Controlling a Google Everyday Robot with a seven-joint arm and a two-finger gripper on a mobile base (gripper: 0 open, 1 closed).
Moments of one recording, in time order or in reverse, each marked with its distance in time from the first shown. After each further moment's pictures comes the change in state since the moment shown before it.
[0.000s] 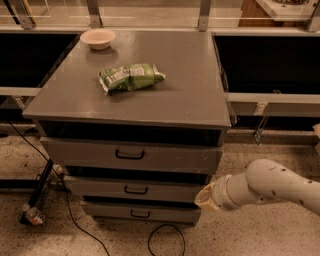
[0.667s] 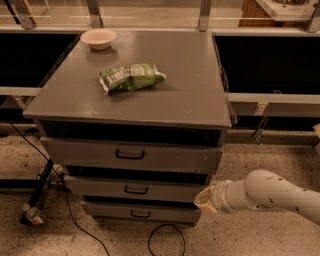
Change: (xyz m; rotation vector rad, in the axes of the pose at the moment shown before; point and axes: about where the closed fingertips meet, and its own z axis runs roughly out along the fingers) arm 0.016 -0.015 0.031 0.061 -0.051 0.043
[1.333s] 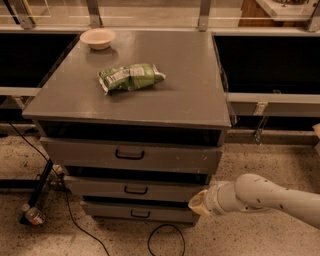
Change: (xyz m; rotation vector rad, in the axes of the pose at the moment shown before) arm 0.018 0.000 0.045 -0.034 -0.004 0.049
